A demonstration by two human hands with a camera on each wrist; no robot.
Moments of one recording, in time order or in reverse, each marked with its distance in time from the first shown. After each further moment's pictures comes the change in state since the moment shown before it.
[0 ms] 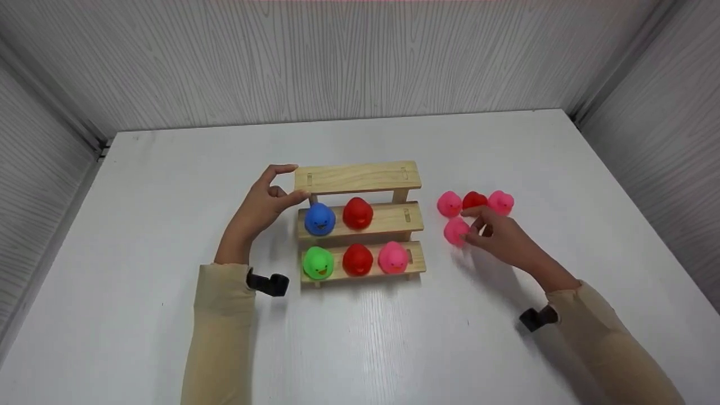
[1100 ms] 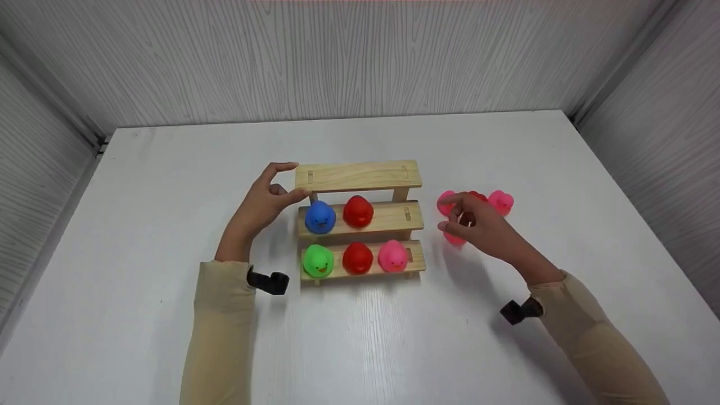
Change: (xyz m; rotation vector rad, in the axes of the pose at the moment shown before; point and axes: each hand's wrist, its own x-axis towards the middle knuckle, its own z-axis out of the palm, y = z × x) left_hand 0.001 -0.002 0.000 -0.006 -0.009 0.000; right_hand 0.003 -0.047 0.002 0.110 0.016 -0.124
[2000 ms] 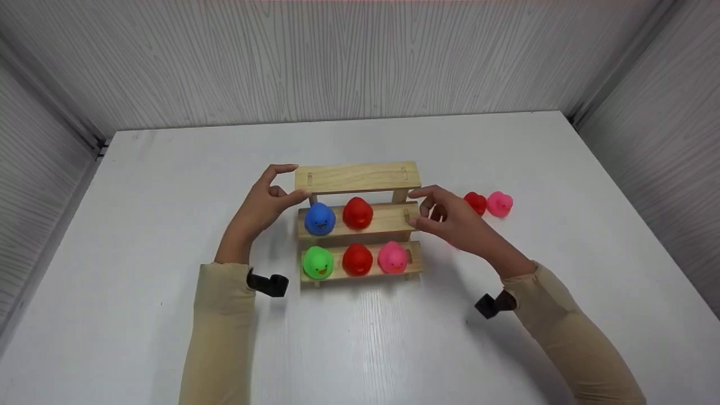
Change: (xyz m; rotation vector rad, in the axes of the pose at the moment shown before) left_hand -0.001 0.002 0.001 0.014 0.005 -0.015; right_hand 0.018 -0.037 0.020 0.076 -0.043 -0.094
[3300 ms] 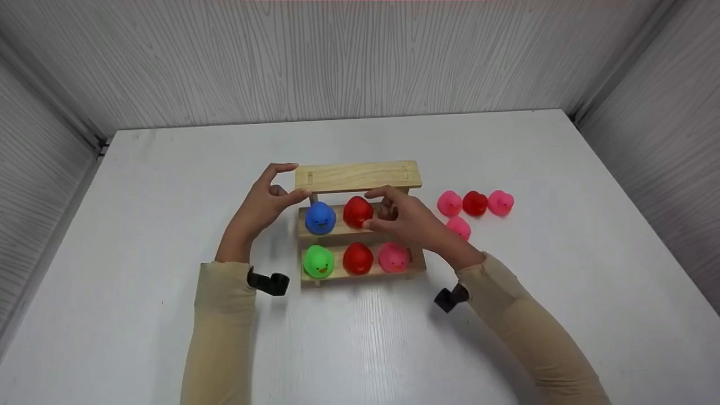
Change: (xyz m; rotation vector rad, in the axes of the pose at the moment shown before) left_hand 0.000 -0.001 0.000 -0.021 -0.010 0.009; right_hand 0.035 -0.025 0.049 0.023 -0.090 0.065
